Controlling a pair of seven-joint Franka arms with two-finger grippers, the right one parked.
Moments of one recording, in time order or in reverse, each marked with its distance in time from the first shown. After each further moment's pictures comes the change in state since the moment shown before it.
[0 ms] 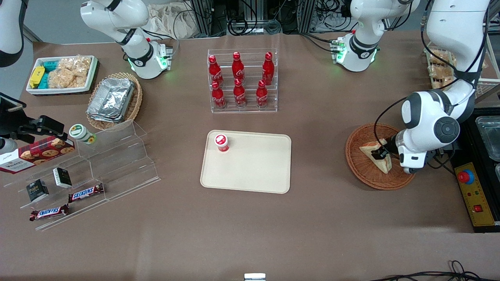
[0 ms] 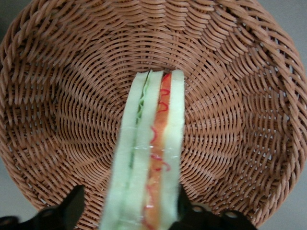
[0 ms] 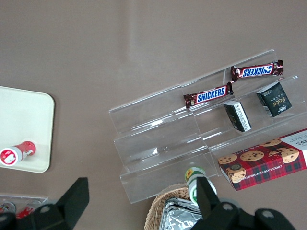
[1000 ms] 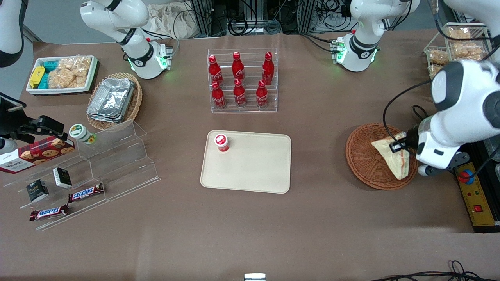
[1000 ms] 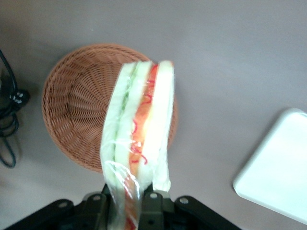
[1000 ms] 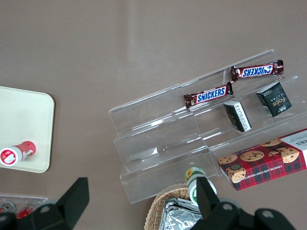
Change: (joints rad) arm -0.008 -0.113 -0.158 0.548 -0.019 -0.626 0.214
